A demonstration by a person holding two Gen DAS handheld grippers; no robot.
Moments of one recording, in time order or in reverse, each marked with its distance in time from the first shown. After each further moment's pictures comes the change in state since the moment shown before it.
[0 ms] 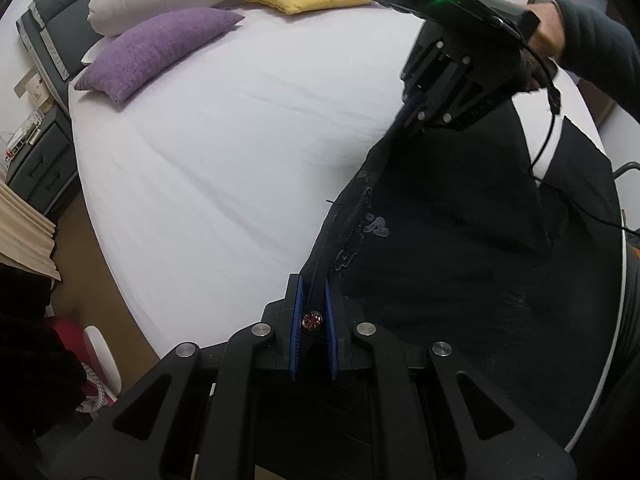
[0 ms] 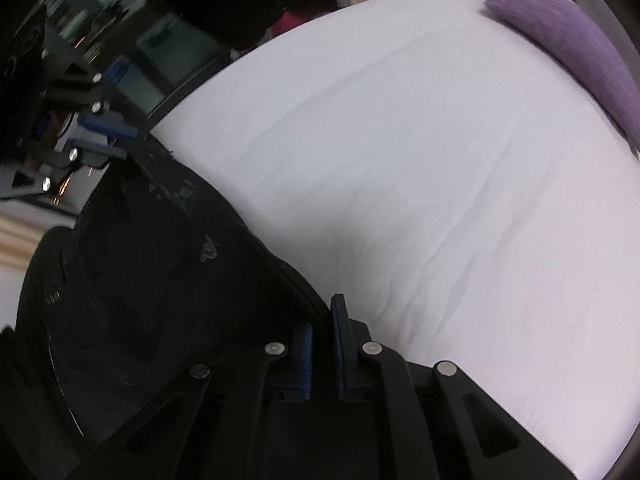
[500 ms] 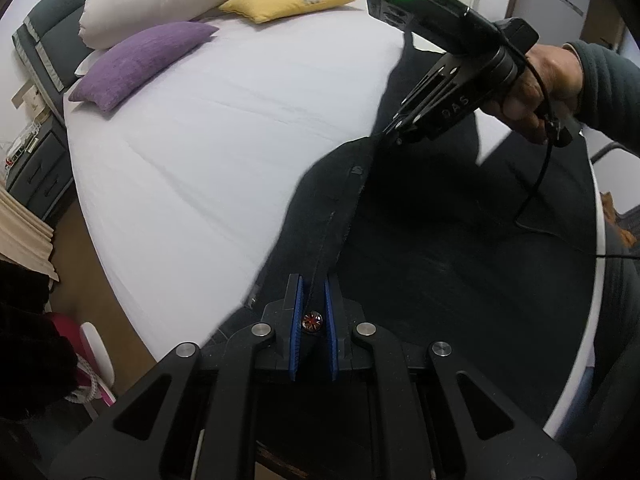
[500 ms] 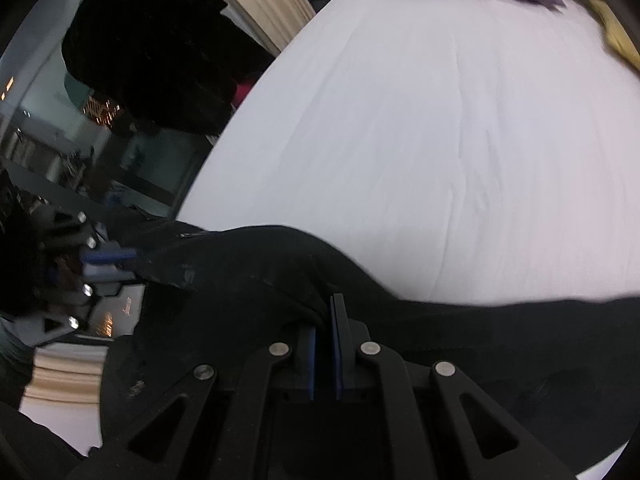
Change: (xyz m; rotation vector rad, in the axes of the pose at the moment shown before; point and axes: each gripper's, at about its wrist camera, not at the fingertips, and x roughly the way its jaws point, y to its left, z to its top) left arm -0.039 -0.080 -0.040 0.033 -0.014 -0.015; right arm -0.022 0.003 -0.063 0.462 -0.207 0.178
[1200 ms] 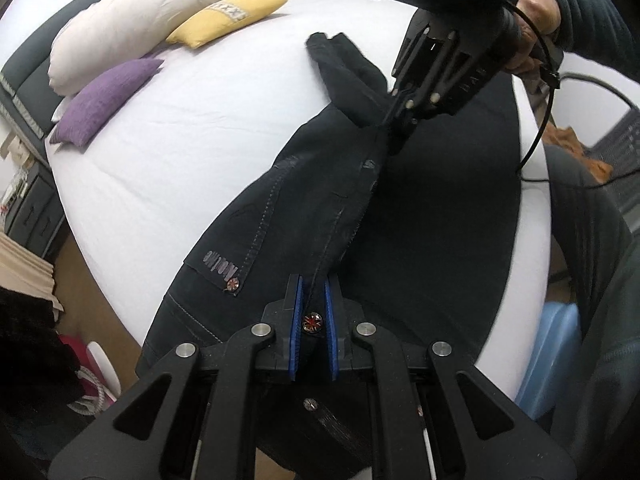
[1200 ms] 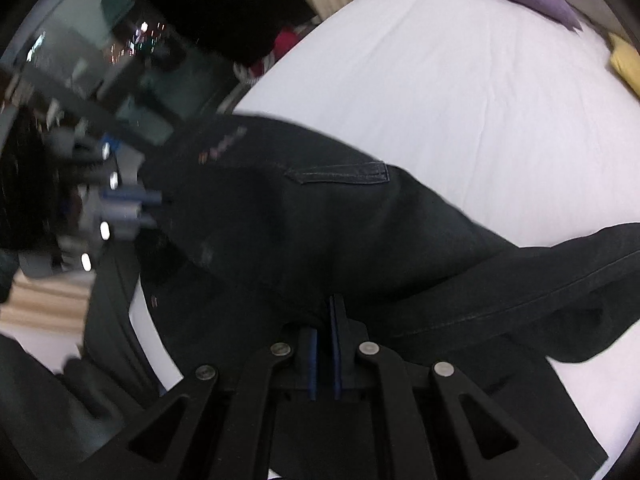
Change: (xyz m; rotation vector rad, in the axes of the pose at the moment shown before) left arm -0.061 -0.134 -0.081 0.192 -0.027 -0.012; right arm -0.022 0.080 -0.072 -0.220 0.130 -0.129
